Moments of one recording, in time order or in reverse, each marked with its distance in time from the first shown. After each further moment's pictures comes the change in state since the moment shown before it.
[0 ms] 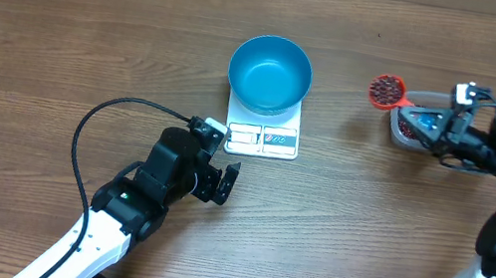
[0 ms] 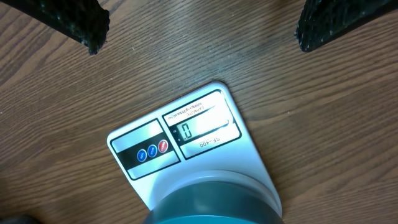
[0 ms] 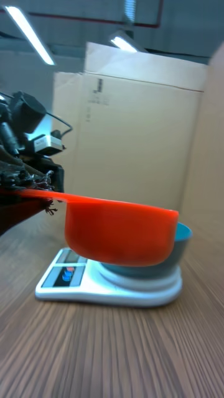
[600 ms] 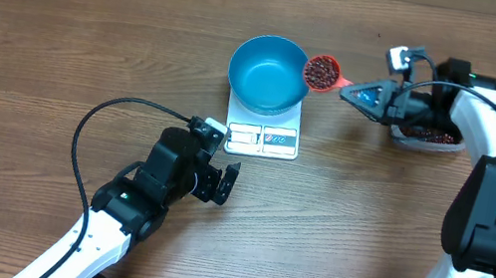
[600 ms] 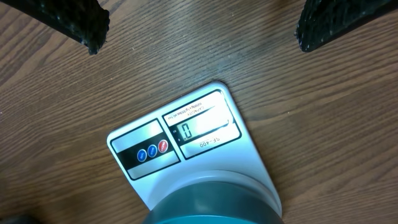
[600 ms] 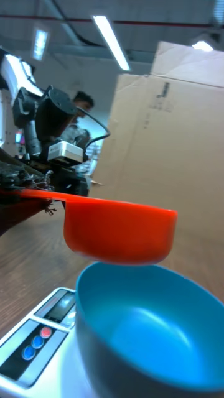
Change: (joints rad) left arm 0.000 0.000 0.000 0.000 0.000 0.000; right arm 0.297 0.000 0.122 0.176 -0.026 0.137
